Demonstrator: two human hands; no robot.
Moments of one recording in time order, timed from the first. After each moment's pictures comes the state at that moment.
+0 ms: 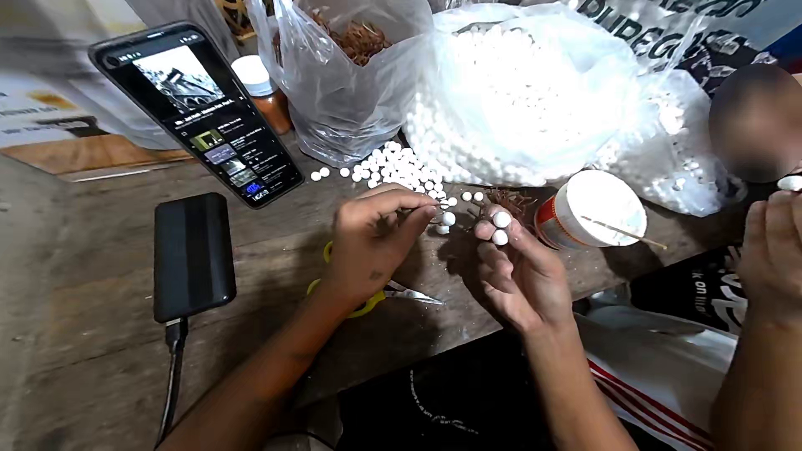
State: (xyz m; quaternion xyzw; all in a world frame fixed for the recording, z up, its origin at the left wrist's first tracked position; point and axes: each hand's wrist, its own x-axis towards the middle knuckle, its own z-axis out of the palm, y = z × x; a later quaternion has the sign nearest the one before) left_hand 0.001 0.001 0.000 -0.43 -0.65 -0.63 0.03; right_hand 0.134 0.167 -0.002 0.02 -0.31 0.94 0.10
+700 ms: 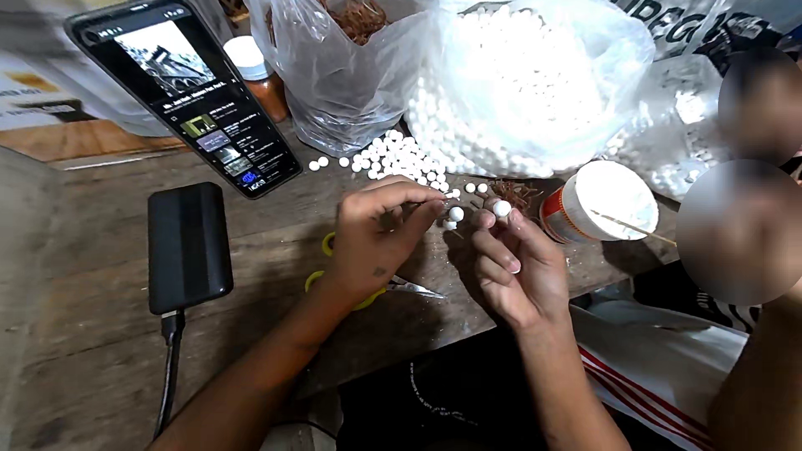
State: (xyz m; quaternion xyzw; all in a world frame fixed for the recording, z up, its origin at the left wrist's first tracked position) left_hand 0.005 0.001 0.001 -0.44 -0.64 -0.63 0.02; right_hand 0.130 0.158 -0.003 -0.02 -0.21 0.97 0.10
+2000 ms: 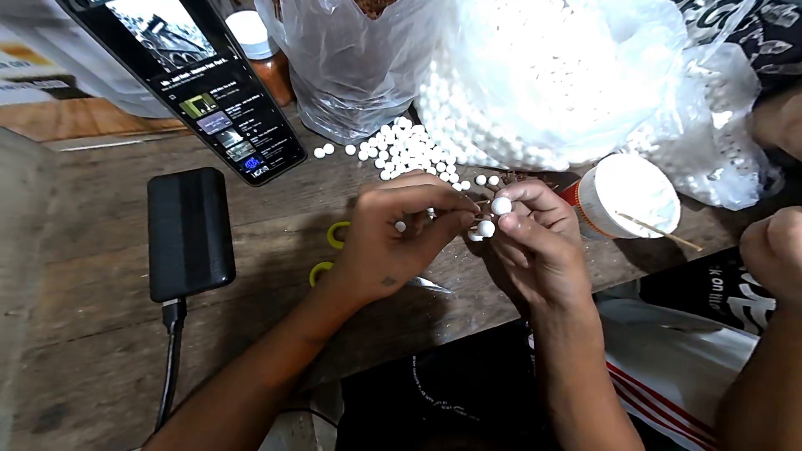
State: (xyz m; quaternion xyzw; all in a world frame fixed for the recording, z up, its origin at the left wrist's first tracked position) left_hand 0.006 0.002 0.003 -0.51 -0.58 -0.64 0.00; right_hand 0.122 0.172 -0.001 0.00 -0.57 0.80 0.21
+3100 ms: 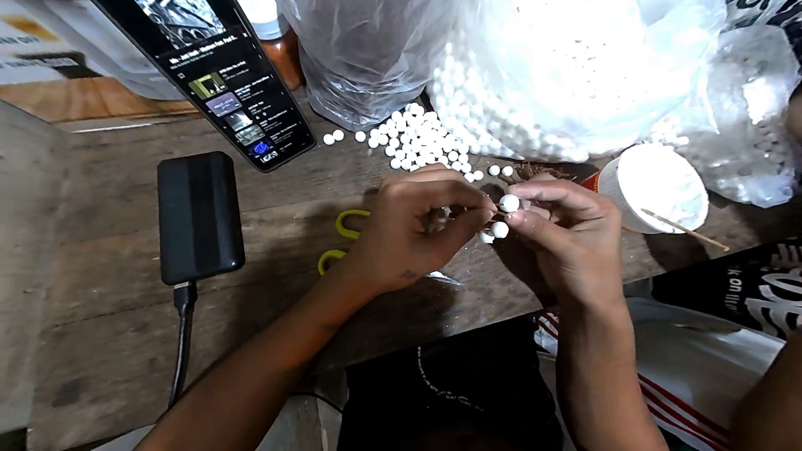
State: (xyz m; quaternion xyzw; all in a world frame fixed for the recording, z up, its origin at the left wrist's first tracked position) left_hand 0.009 0.004 0.002 -0.52 -0.59 -0.62 -0.01; right_hand 0.129 0.186 0.000 -0.01 -0.73 0.64 0.26
